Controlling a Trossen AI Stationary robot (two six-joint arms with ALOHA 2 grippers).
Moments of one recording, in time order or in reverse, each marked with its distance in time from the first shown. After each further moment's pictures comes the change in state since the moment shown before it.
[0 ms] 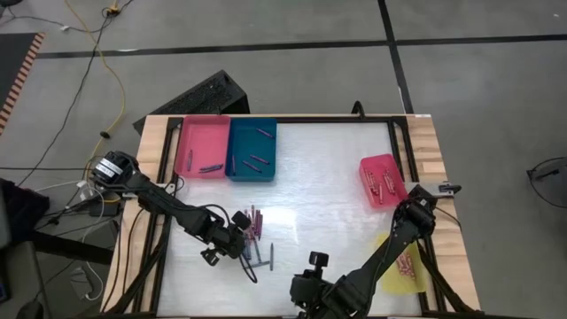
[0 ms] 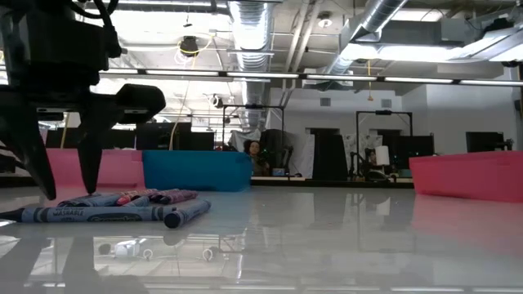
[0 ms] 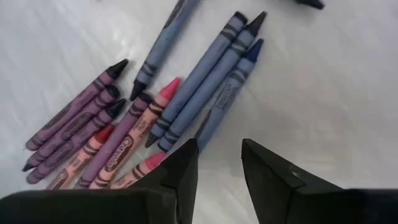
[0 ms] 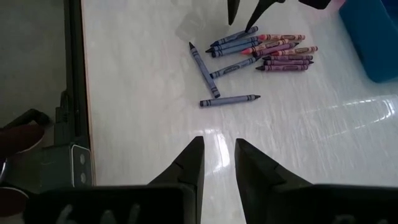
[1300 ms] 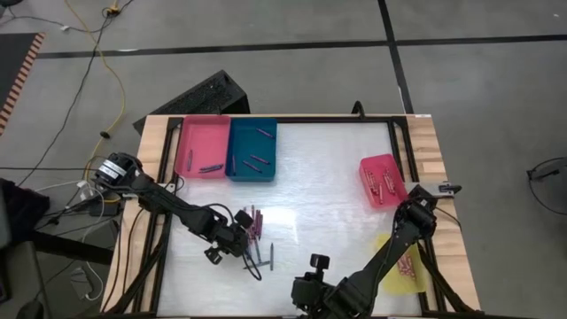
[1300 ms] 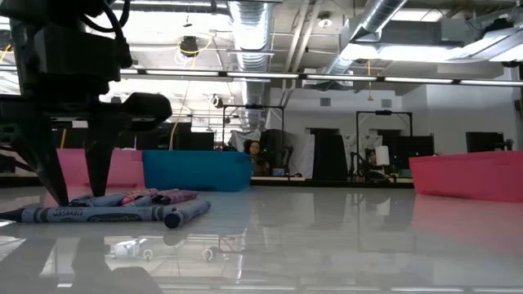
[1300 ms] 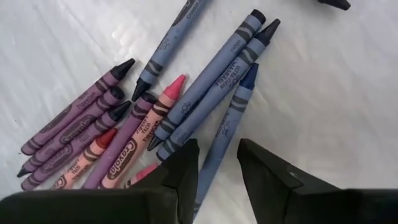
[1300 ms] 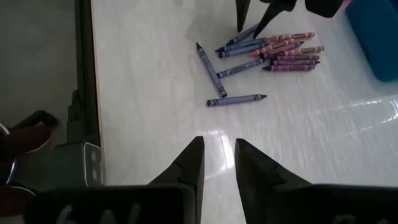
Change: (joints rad) left arm 0.024 0.055 0.003 -0.002 0.027 0.020; right arm 0.012 0.000 0.000 0.013 -0.002 0.008
